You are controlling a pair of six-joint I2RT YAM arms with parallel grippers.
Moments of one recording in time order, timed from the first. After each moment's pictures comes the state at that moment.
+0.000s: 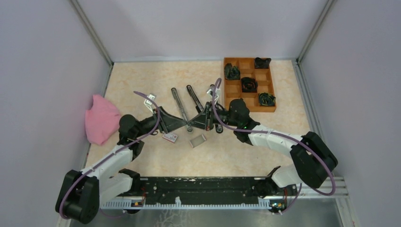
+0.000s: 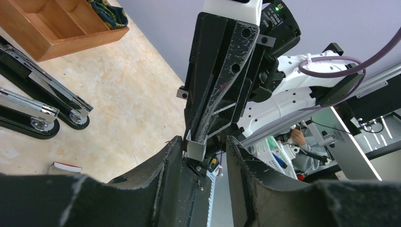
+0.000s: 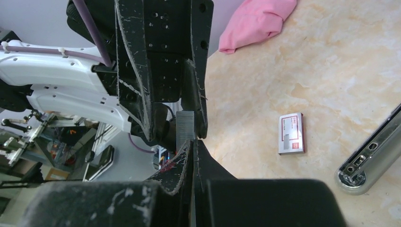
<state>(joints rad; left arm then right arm) -0.34 1.02 0.34 0.90 0.85 -1.05 0.73 1.36 0.69 0.68 -0.68 0.67</state>
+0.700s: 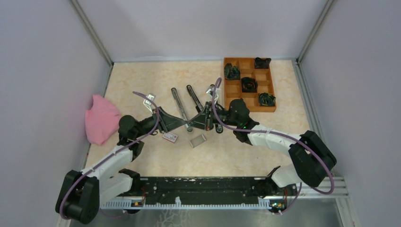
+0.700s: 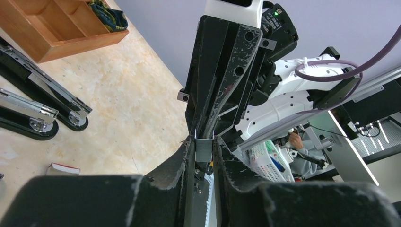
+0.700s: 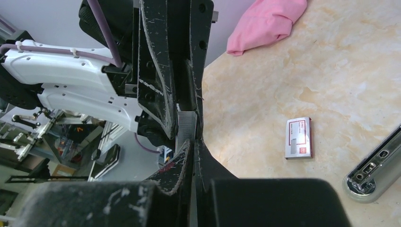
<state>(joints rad) -0.34 1.02 0.33 0.94 0.84 -1.08 0.73 1.39 0.69 0.74 -0.71 0.70</state>
